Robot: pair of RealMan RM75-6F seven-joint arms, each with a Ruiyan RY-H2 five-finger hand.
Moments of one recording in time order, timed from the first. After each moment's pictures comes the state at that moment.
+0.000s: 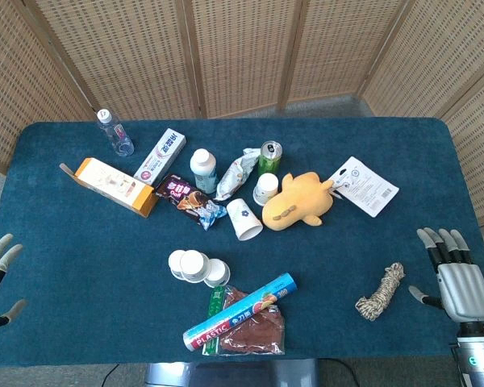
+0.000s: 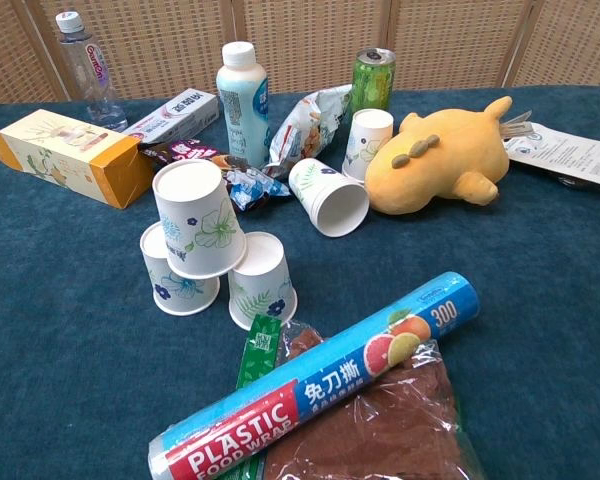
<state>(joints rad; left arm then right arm) -0.01 -0.95 0.07 -1.66 1.69 1.58 -0.02 0.15 -1.13 -0.01 -1.60 -1.48 1.51 -0.04</state>
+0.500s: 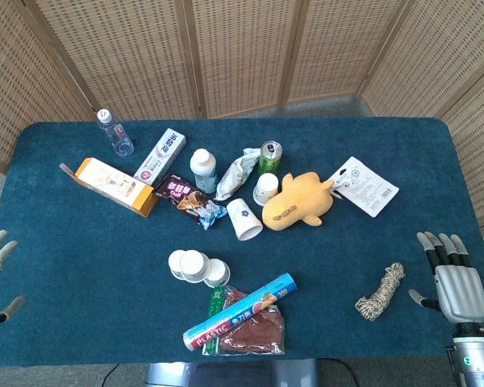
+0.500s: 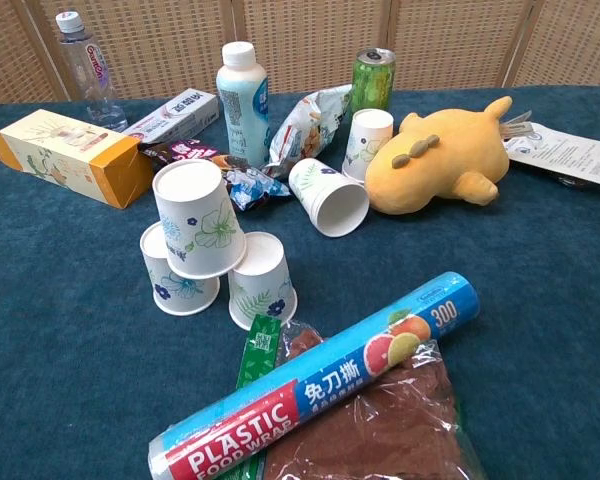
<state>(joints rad) 0.00 -0.97 0.05 -1.63 1.70 1.63 -0.04 0.13 -1.13 0.02 -1.66 -1.43 1.45 -0.13</state>
